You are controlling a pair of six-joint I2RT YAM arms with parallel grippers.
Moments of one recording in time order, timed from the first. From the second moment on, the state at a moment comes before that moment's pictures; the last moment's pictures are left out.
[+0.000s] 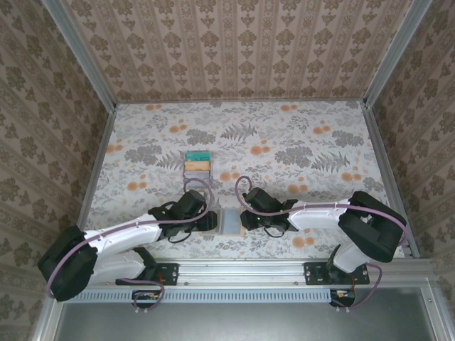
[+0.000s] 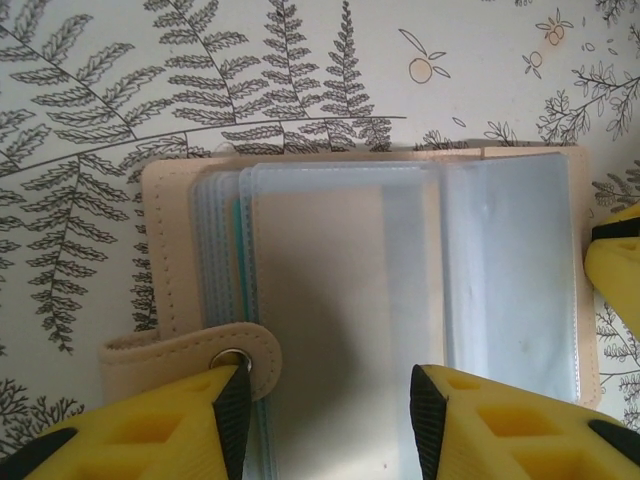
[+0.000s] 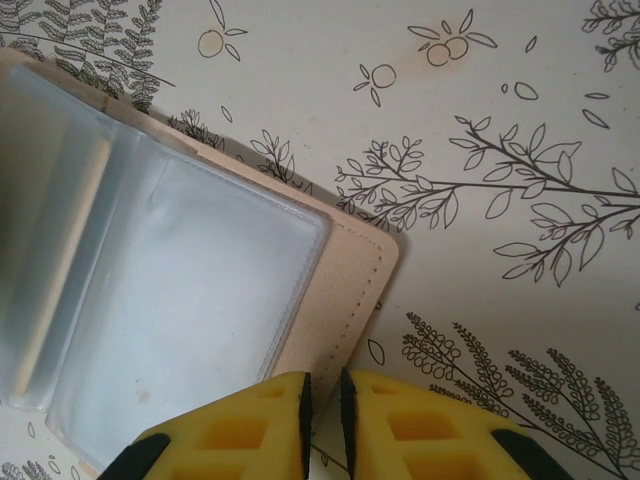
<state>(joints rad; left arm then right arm) -0.89 1.12 0.42 -0.28 0.05 -0.78 0.90 1.53 0.62 -0.05 -0.03 0.63</state>
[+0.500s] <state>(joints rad) -0.91 1.07 0.42 -0.29 0.05 -0.80 0.90 1.54 0.62 -0.05 -0.03 0.63</state>
